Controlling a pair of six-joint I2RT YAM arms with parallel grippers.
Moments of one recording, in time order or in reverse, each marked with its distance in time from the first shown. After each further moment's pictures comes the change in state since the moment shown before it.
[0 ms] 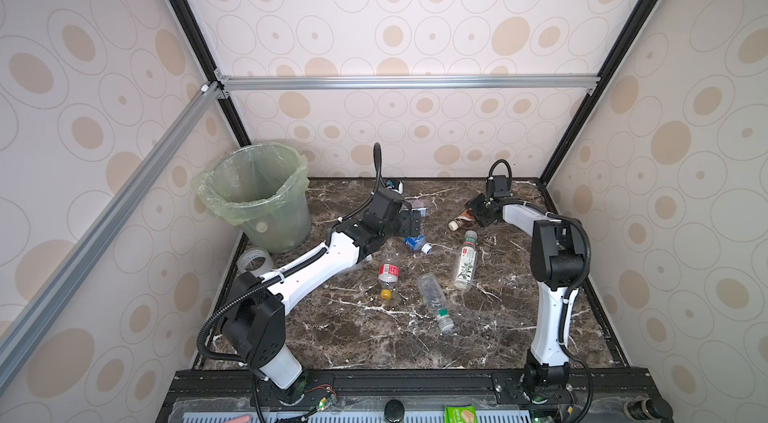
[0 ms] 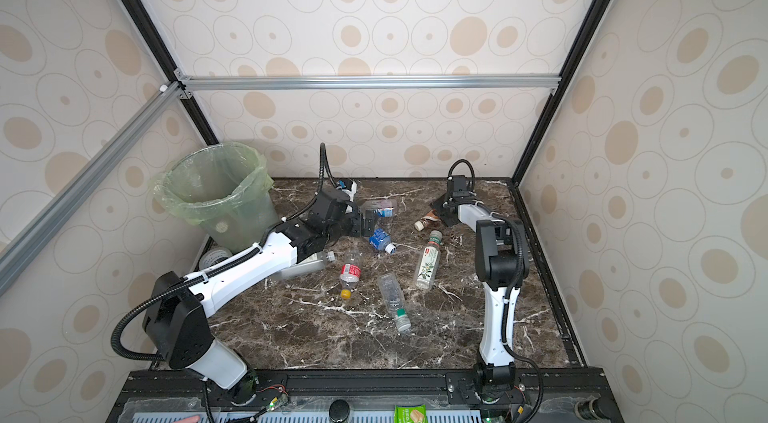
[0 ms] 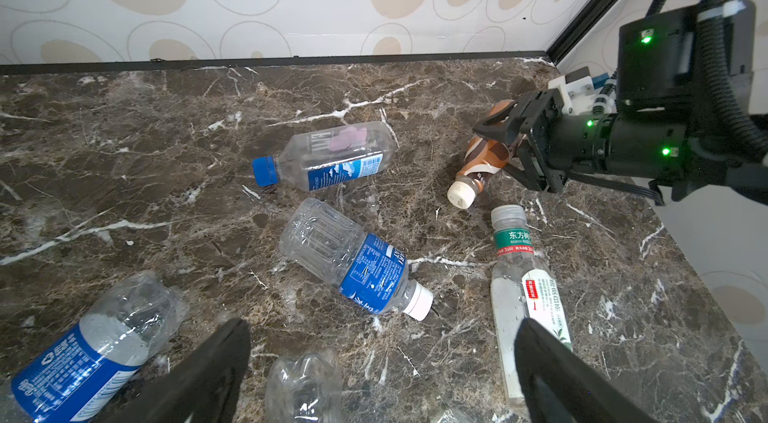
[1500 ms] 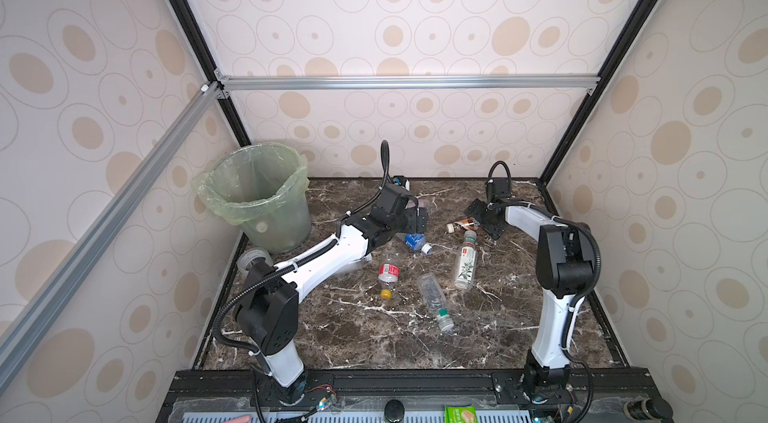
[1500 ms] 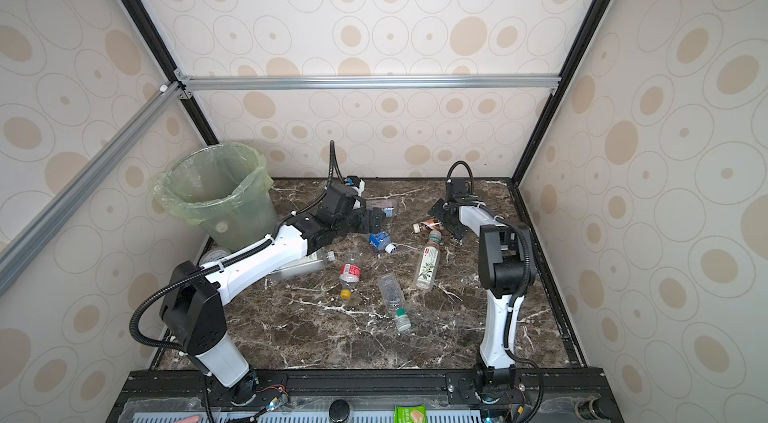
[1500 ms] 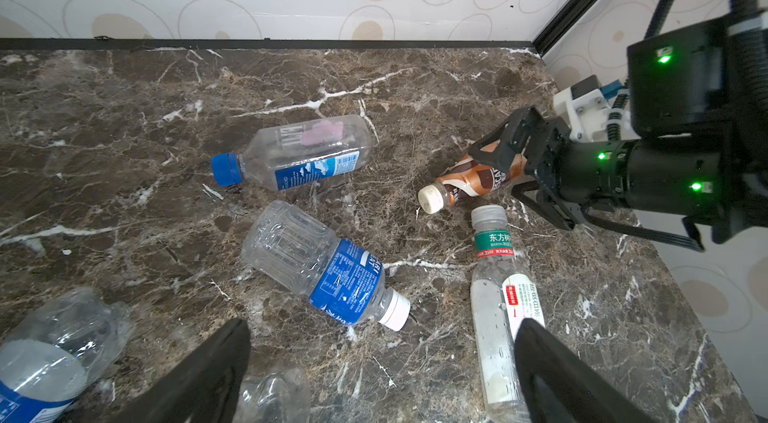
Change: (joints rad) left arm 0.001 0.084 0.084 -0.017 0.060 -0.026; right arm 0.013 -0.089 -0.079 -0.175 0.134 -0.140
